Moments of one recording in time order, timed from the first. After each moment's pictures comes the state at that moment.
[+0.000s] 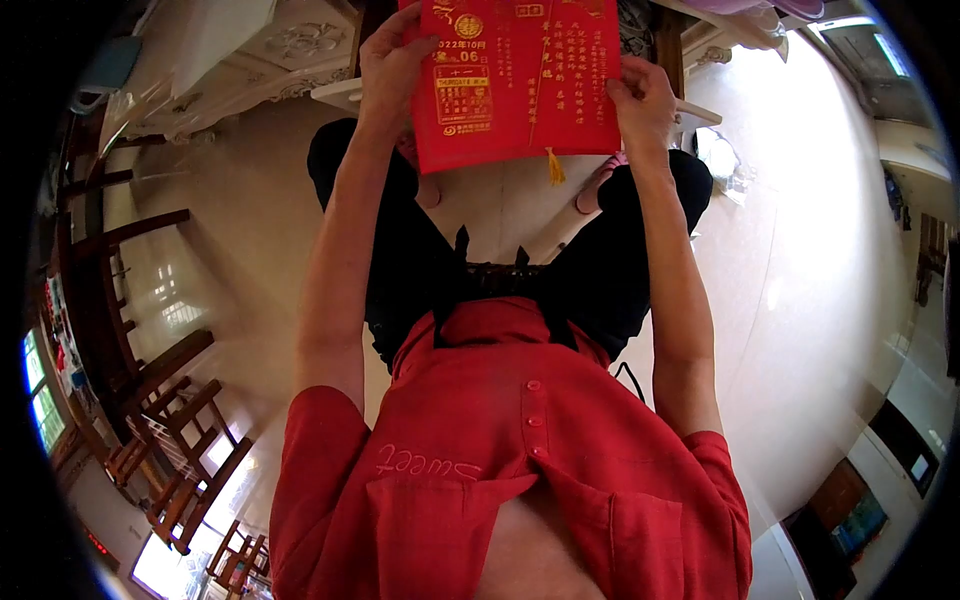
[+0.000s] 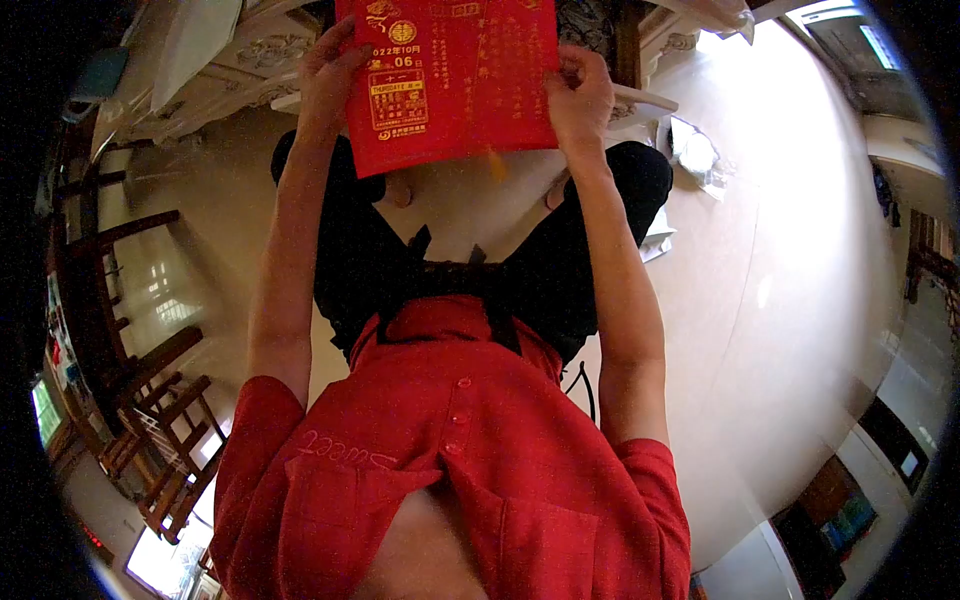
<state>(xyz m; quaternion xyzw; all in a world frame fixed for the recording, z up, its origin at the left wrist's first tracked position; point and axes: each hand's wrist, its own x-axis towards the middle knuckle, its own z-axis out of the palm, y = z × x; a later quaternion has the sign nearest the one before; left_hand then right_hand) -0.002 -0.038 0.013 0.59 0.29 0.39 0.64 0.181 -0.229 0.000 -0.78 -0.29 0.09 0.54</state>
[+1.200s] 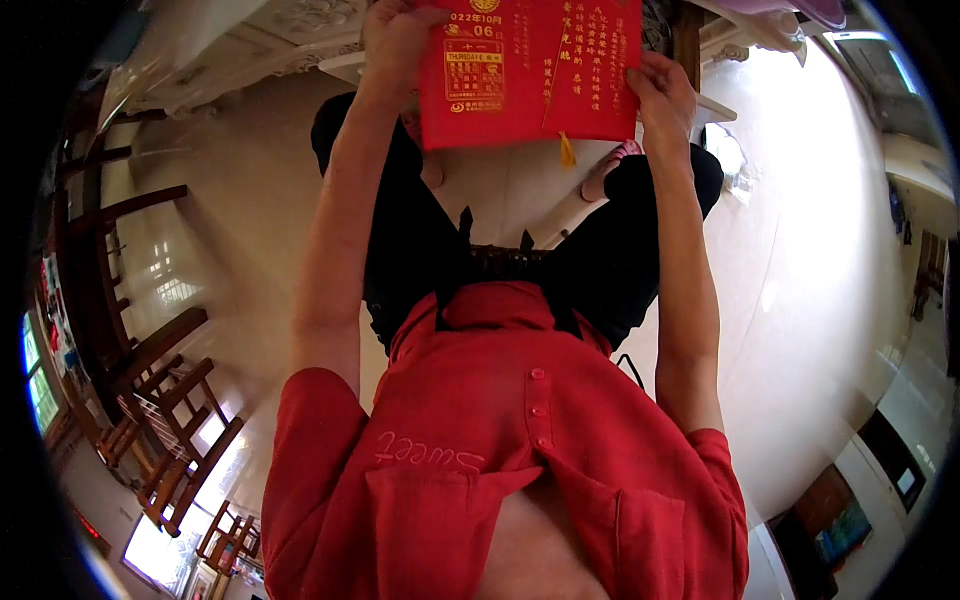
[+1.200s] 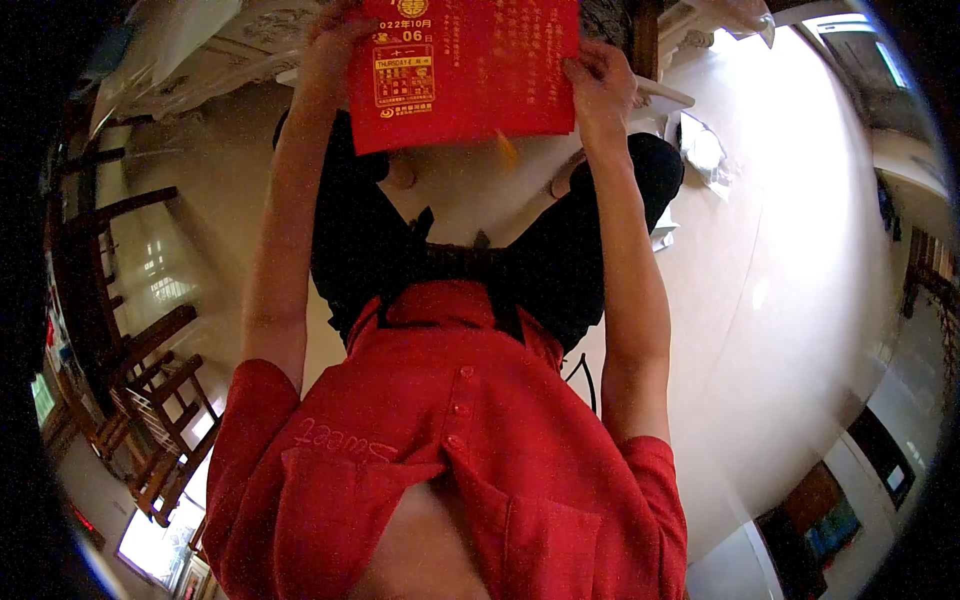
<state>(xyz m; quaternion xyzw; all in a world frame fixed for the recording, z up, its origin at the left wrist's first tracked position) 0.004 -0.051 0.054 0.53 0.32 0.37 0.69 0.184 -0.236 0.001 -0.74 -0.26 0.18 0.59</state>
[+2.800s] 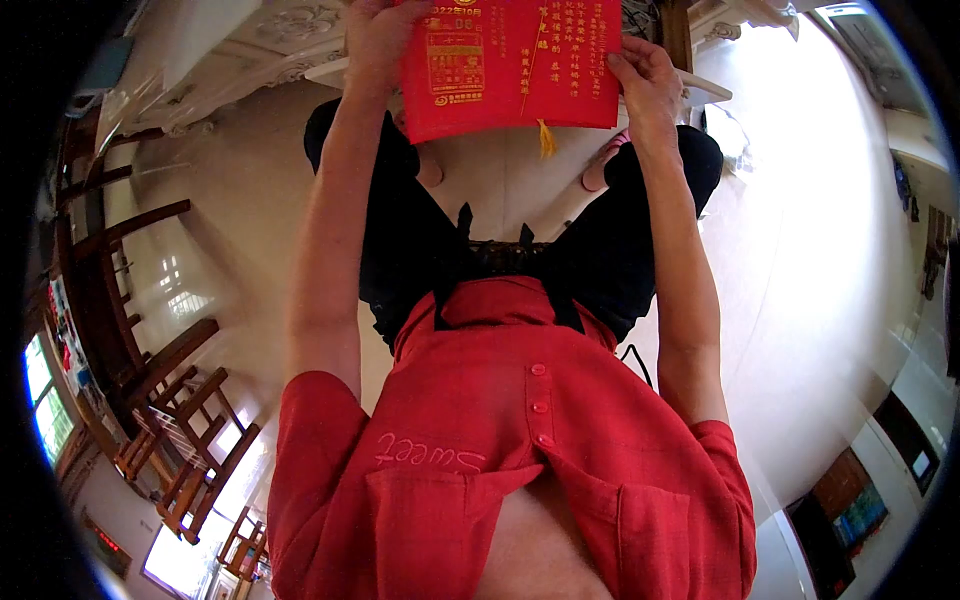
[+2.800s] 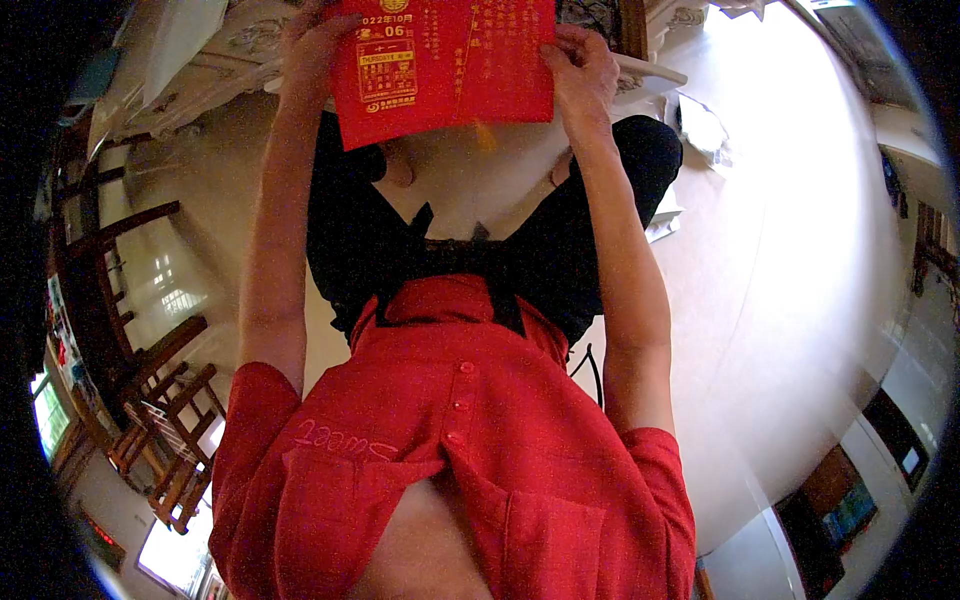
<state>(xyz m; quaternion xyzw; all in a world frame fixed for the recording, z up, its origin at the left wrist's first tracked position) 0.011 -0.041 0.049 0.57 0.30 0.36 0.67 0.180 -0.236 -0.010 -0.73 -0.27 0.17 0.60</state>
